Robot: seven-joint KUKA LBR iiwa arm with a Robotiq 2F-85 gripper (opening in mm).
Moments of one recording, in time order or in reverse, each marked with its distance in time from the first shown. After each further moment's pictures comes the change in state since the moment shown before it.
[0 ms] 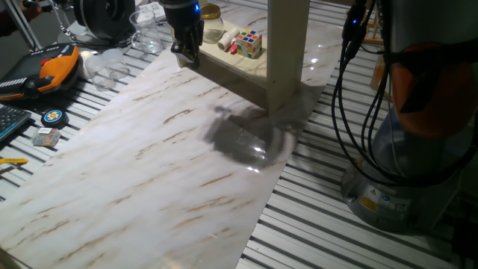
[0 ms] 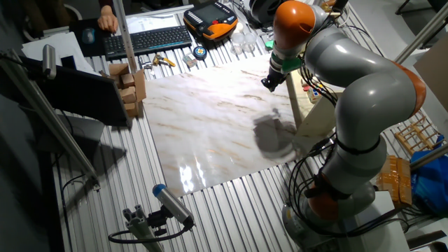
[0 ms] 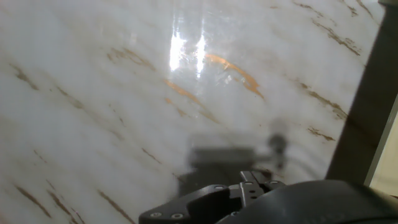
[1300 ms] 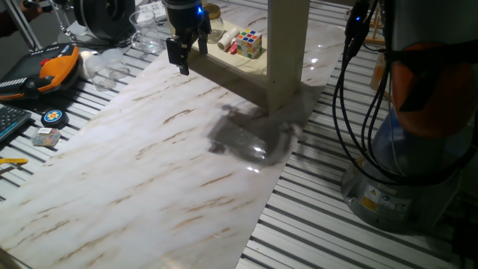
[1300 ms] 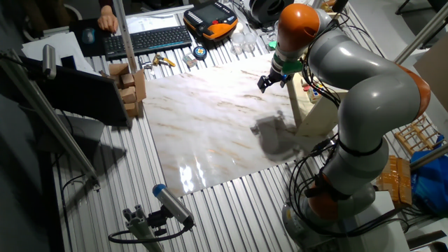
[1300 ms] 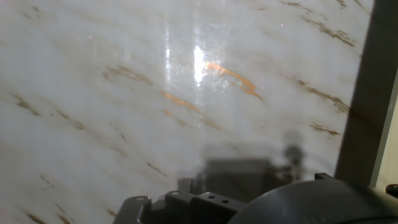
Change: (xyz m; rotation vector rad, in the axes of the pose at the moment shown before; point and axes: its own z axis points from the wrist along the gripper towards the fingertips) arm 0.000 -0.001 0.003 -0.024 -0.037 0.107
